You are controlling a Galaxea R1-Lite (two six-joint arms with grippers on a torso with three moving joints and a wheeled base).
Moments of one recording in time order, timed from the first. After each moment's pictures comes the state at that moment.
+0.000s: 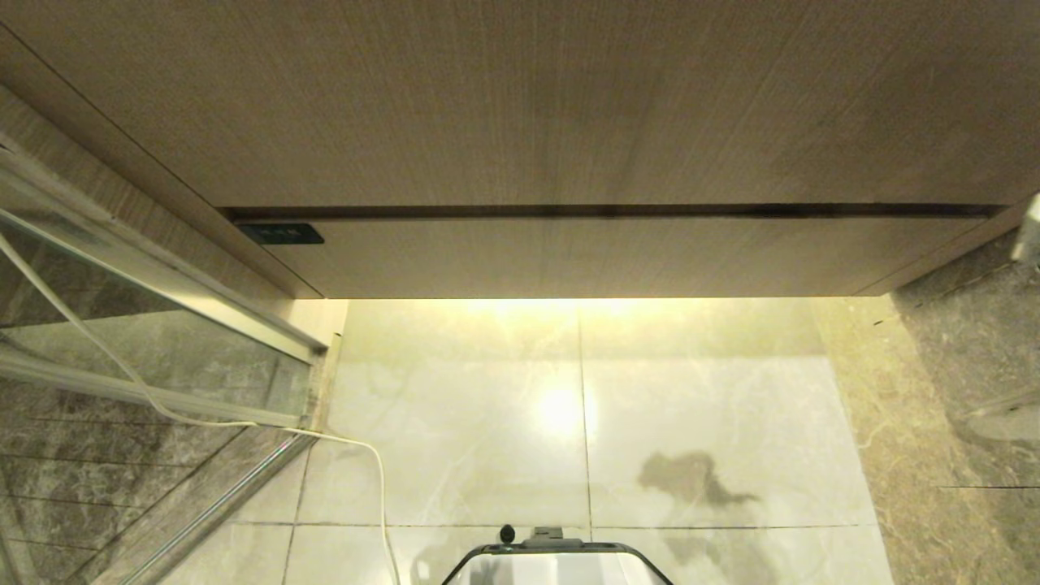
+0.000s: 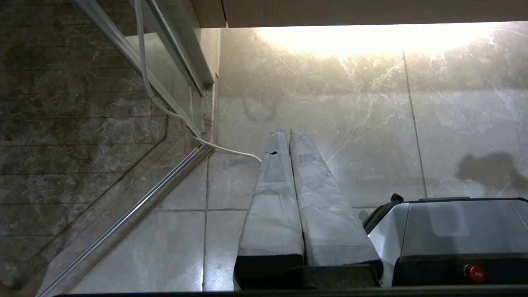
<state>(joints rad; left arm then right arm) 0.00 0.00 0.00 0.00 0.00 0.00 0.38 1.27 -1.38 1.04 0.05 -0.32</state>
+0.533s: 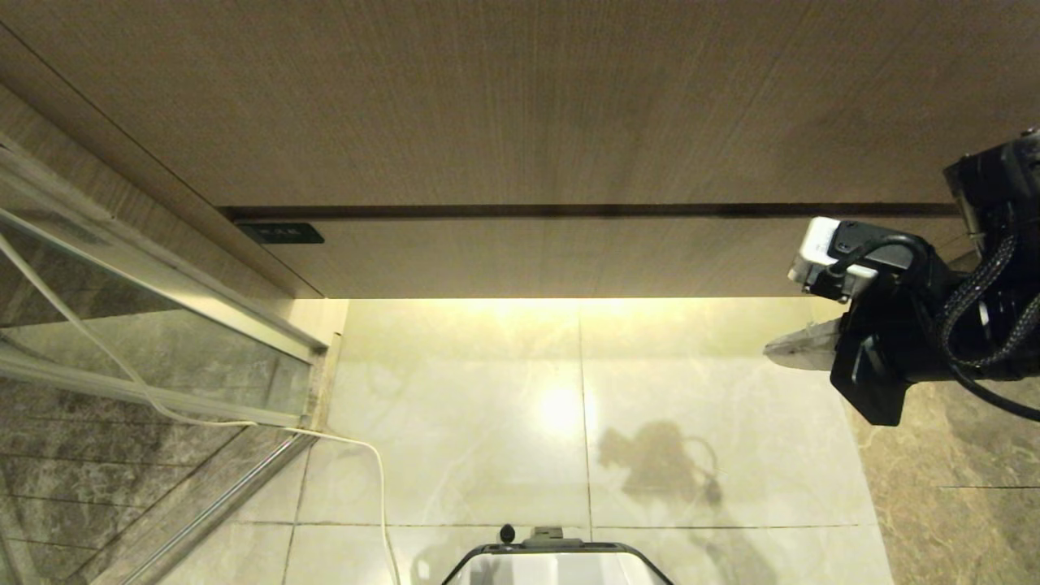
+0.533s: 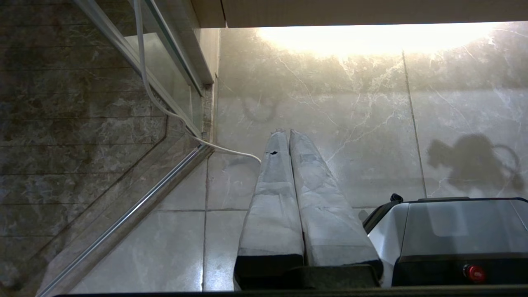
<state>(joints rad) 0.00 0.00 0.00 0.00 0.00 0.00 0.41 1.43 -1.09 0.31 0.09 -0.64</state>
